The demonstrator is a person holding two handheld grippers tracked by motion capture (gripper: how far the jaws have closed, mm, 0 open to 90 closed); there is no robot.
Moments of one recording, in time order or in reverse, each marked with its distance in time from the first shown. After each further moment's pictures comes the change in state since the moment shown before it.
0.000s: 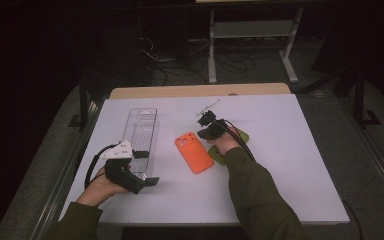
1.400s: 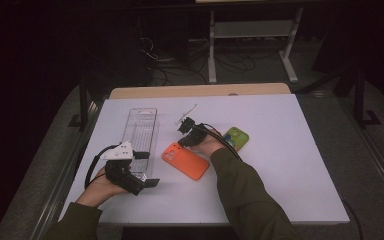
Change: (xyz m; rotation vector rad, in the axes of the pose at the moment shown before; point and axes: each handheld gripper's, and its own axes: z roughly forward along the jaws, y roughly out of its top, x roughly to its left) left arm -0.002 0.000 0.000 0.010 -0.008 0.012; right arm 0.044 0.018 0.027 0.042 0.166 -0.203
